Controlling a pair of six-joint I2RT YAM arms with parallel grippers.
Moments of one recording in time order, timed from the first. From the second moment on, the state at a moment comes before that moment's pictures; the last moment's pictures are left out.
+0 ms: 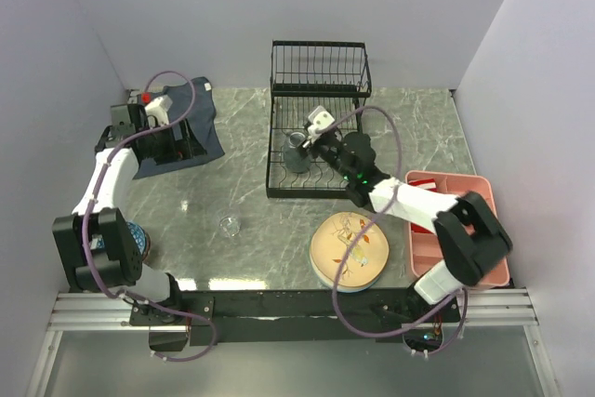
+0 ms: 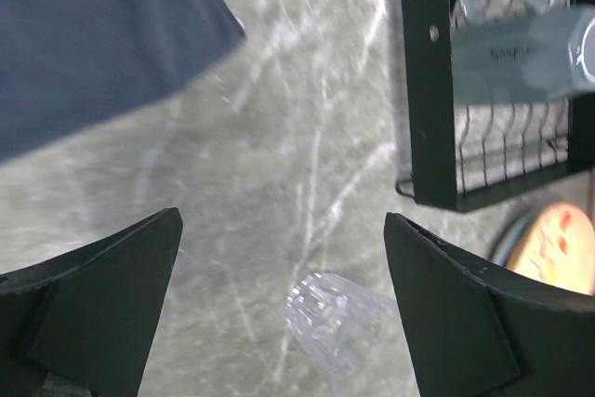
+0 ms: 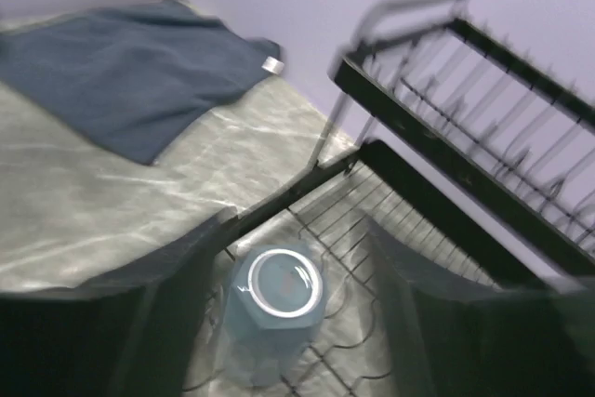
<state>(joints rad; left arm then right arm) 0.19 1.48 1.14 -0.53 0.60 -0.07 0.63 1.56 0.86 0.77 -0.10 -0.29</state>
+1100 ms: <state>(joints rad) 0.20 1.28 1.01 -0.37 0.53 -0.12 0.65 1.93 1.29 -0.03 -0.12 -0.71</state>
